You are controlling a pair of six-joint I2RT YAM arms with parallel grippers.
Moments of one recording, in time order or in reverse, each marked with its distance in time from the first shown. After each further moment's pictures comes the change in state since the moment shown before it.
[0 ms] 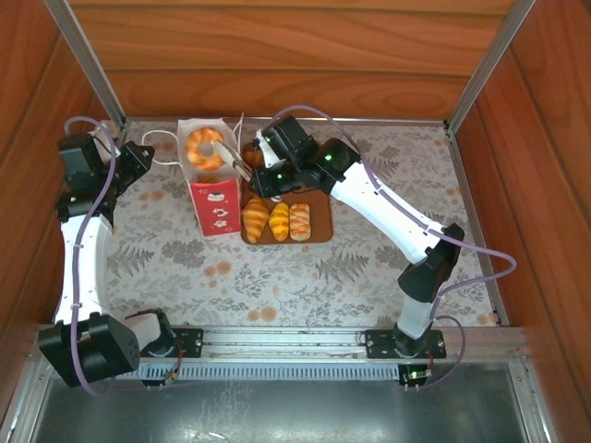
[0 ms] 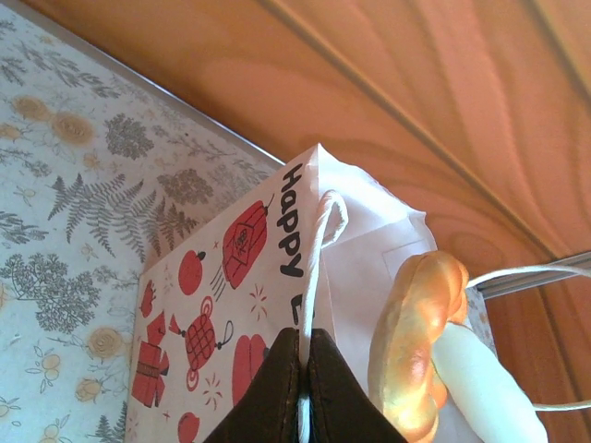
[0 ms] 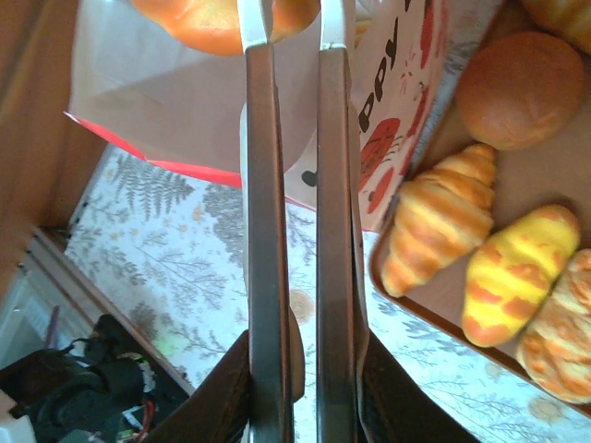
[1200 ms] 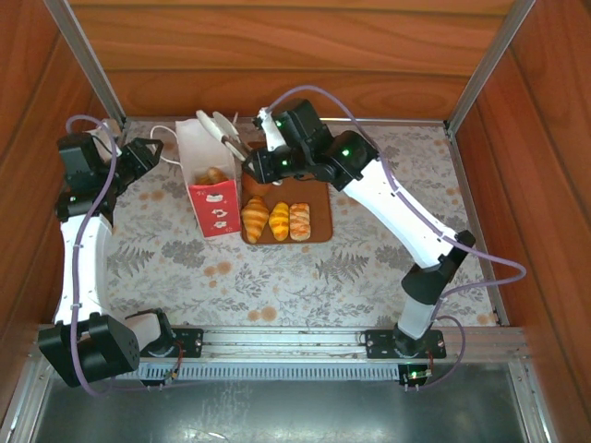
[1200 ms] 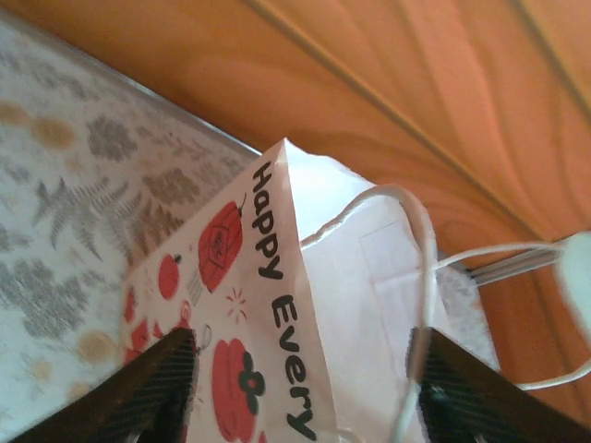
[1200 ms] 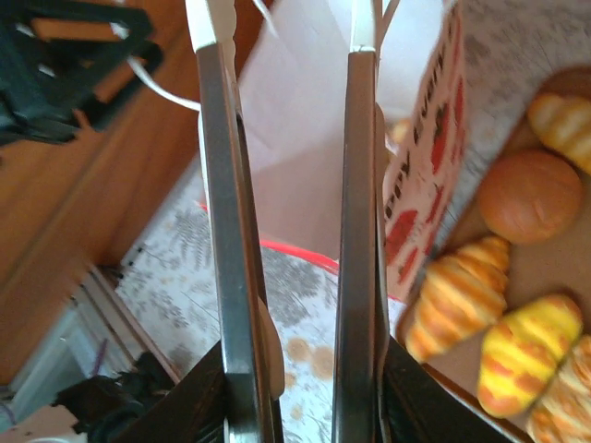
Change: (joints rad) left arm 0.000 0.000 0.012 0.000 0.034 0.016; right arm -0.002 -0.036 0.126 0.061 -0.027 -0.037
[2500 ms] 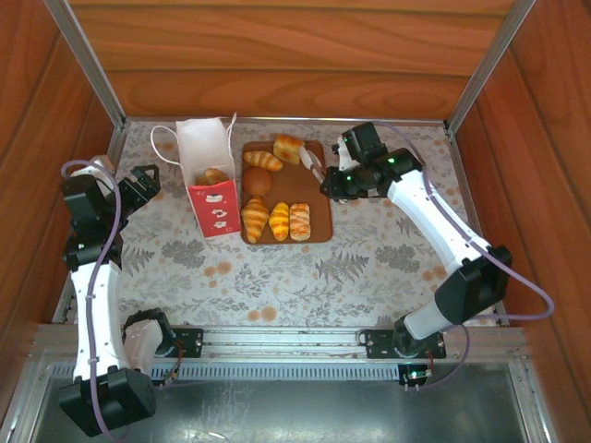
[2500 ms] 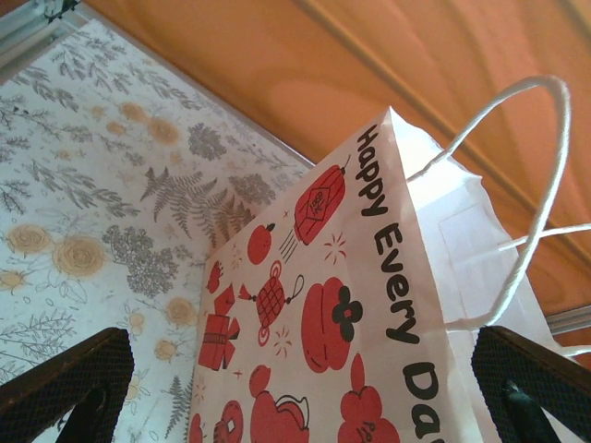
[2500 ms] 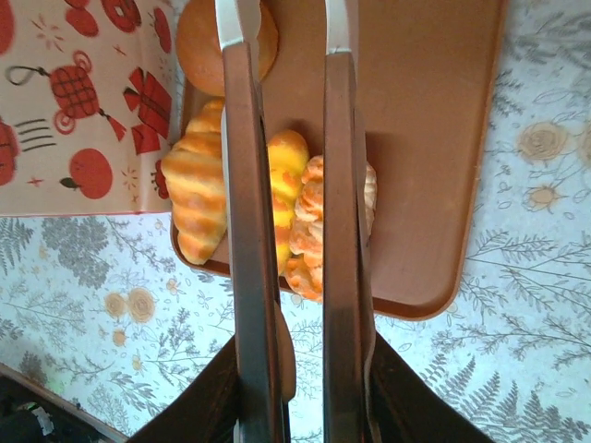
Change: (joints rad) left arm 0.042 -0.301 -0.291 0.033 -0.158 -0.017; right arm -0.385 -0.222 -0.608 -0.003 -0.049 -0.013
